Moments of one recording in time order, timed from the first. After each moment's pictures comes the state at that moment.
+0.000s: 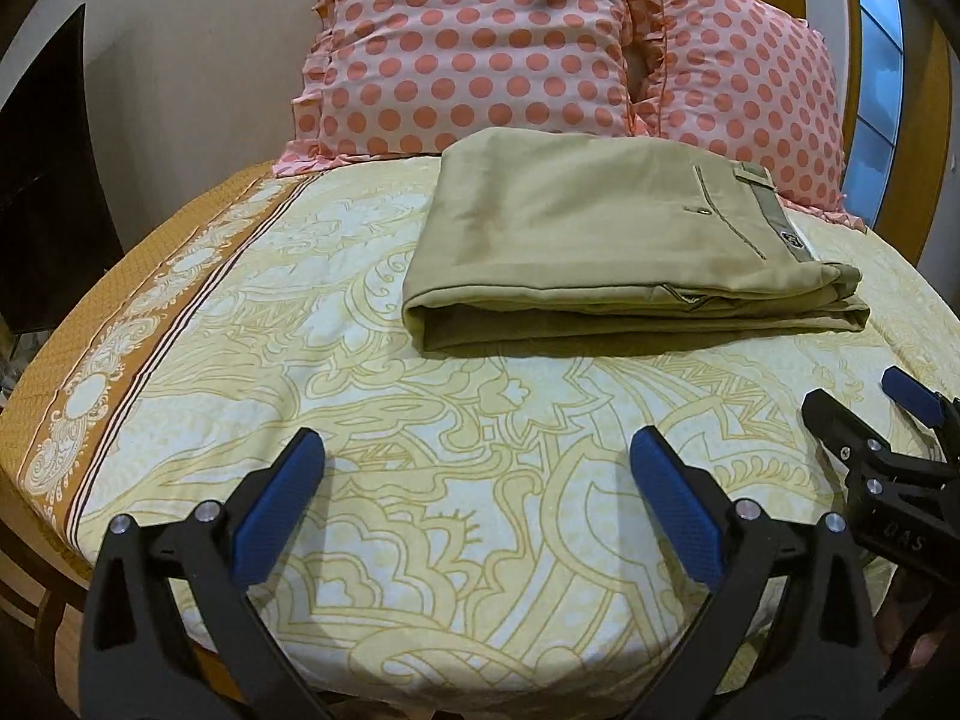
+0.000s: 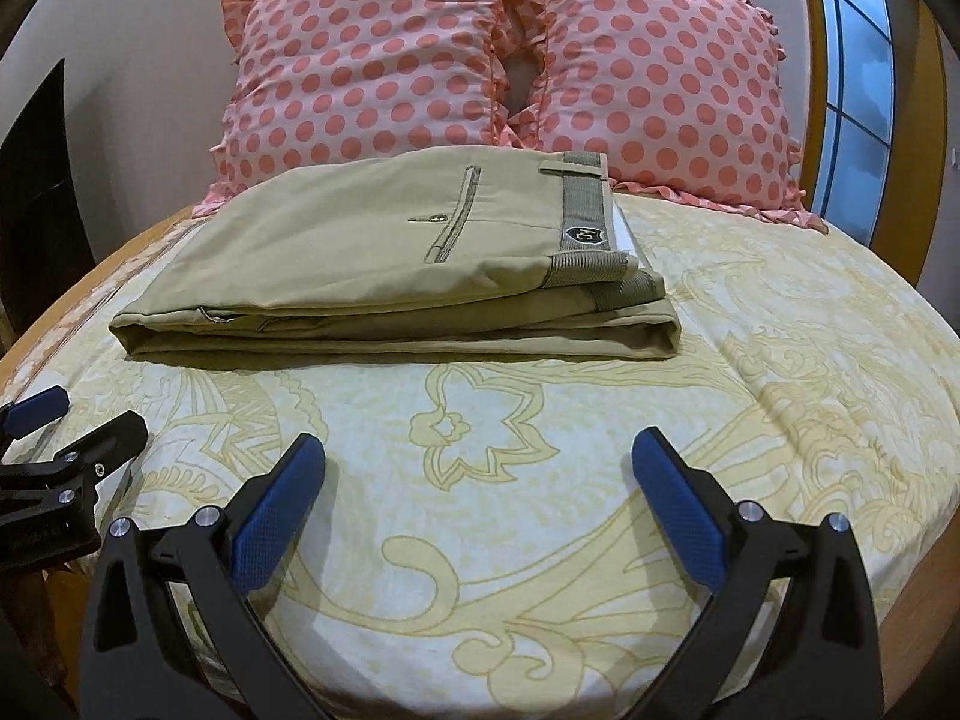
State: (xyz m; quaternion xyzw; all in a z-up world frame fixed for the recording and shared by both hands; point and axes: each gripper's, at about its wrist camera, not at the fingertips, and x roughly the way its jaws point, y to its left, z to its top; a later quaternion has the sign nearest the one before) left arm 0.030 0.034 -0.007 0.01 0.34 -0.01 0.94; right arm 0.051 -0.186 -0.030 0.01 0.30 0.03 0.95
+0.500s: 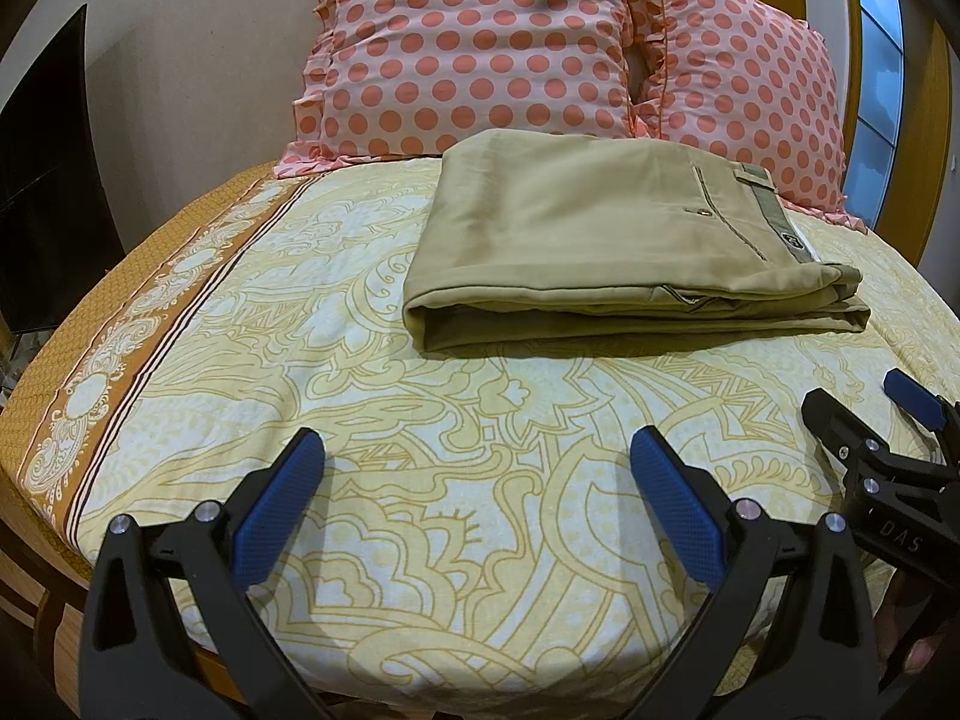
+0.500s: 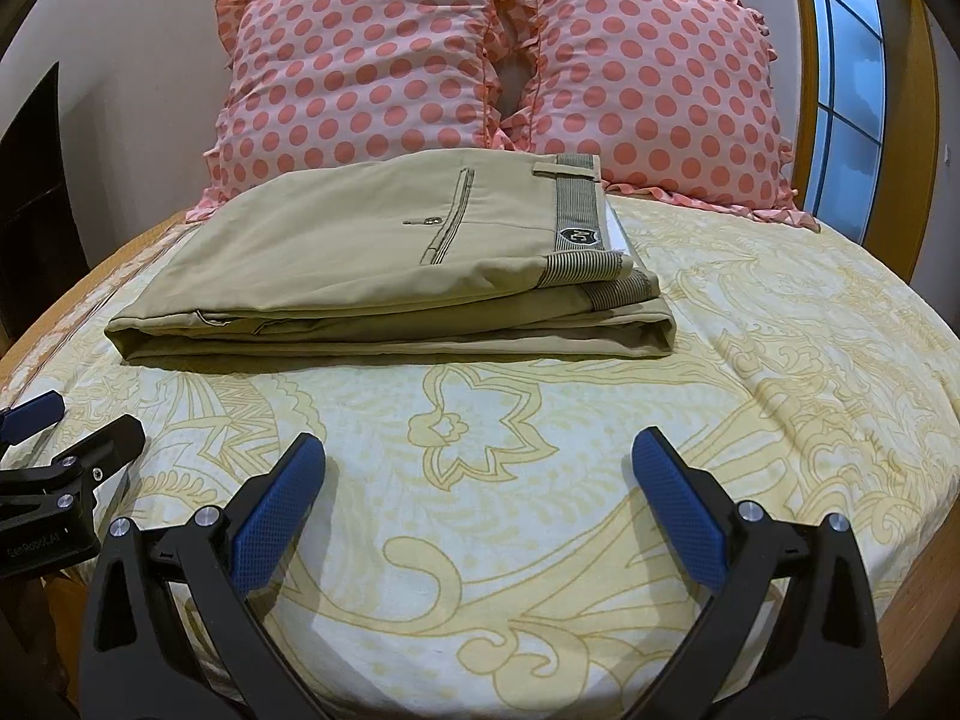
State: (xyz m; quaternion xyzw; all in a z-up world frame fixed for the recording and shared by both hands) left arm 0.031 0.036 -0.007 0.01 0.34 -0.01 0.94; right arm 0.050 -0.186 -0.030 0.01 0.30 0.02 0.95
